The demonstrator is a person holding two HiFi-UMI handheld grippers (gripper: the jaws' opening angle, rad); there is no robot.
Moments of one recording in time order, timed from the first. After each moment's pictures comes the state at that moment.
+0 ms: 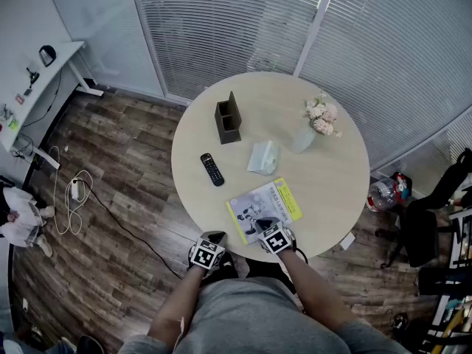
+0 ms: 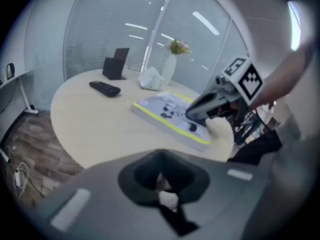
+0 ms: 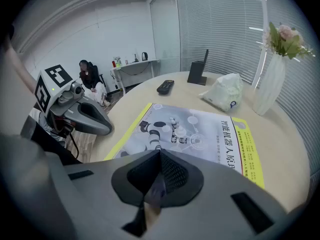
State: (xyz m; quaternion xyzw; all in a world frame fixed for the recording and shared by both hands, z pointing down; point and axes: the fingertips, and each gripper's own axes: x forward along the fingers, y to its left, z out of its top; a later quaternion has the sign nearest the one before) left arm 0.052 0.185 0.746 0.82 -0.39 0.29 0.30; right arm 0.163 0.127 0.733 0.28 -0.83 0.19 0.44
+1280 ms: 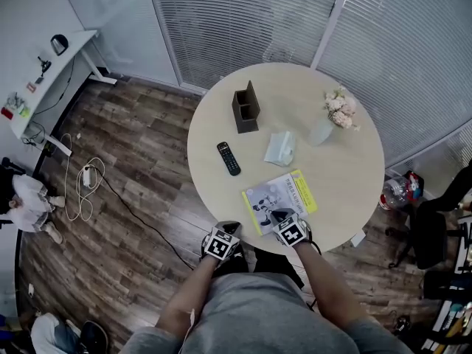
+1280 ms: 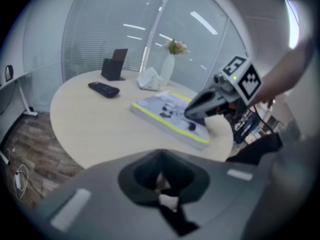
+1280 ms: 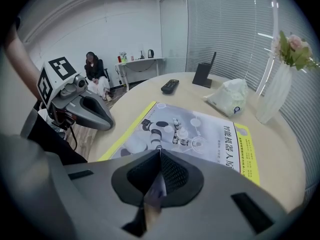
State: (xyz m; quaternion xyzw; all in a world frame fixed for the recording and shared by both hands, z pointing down) left arm 0.055 0.181 0.741 0.82 -0.39 0.28 0.30; right arm 0.157 0.123 0.734 0.25 -0.84 0.14 0.46
